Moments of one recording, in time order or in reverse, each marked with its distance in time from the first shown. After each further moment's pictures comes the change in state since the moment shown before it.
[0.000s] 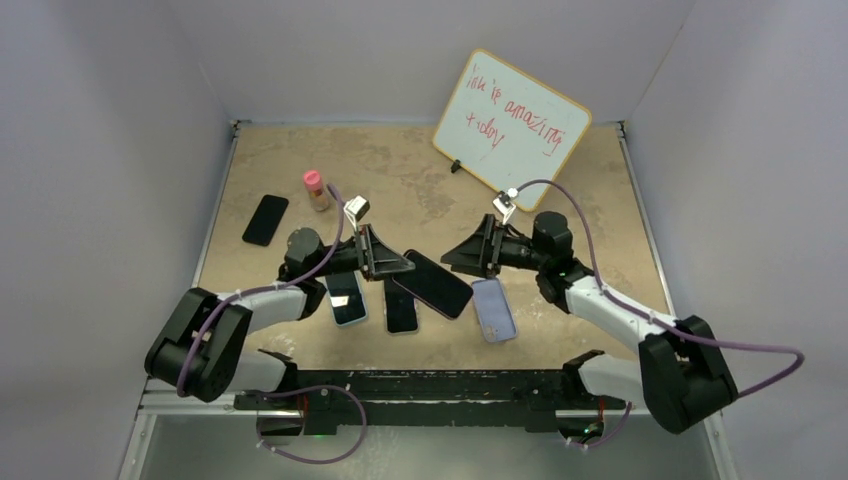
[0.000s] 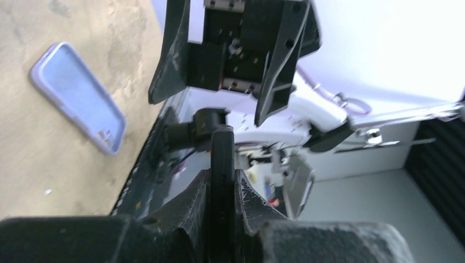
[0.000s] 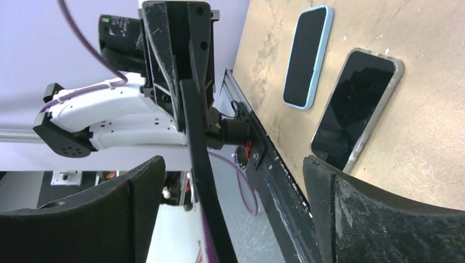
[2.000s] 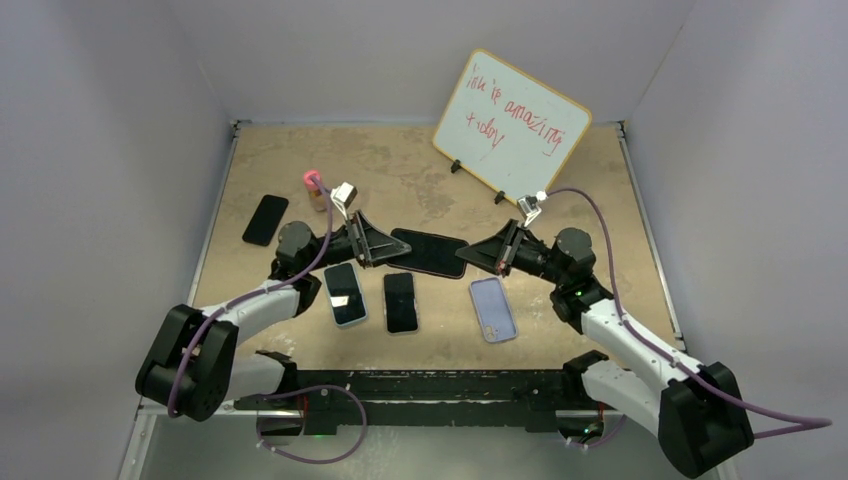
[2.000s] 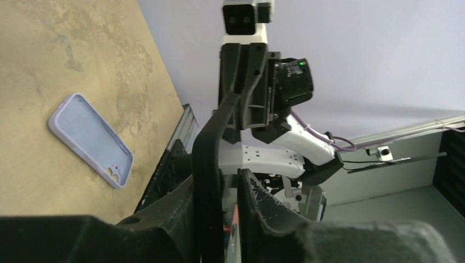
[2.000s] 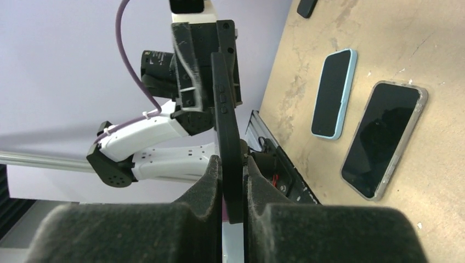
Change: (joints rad) left arm 0.032 -0.072 0.046 0.021 -0.102 -0.017; right arm -0.035 -0.252 -0.127 0.119 0.166 0.200
